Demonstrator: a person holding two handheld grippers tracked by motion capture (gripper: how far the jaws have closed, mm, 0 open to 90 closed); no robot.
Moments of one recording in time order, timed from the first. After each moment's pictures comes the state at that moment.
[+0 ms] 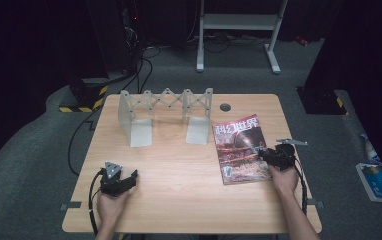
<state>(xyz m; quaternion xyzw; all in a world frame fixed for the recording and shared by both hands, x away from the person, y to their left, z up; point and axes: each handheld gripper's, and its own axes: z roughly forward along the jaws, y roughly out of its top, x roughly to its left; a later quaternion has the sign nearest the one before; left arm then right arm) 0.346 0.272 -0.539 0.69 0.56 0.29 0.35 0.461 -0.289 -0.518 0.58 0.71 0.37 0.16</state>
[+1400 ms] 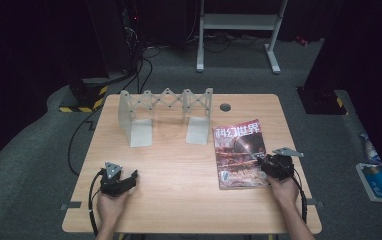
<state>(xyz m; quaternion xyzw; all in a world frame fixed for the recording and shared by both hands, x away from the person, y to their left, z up) 0.345 0.271 -0.539 0.69 0.56 0.29 0.35 0.425 -0.277 -0.522 0.53 0.74 0.36 0.22</state>
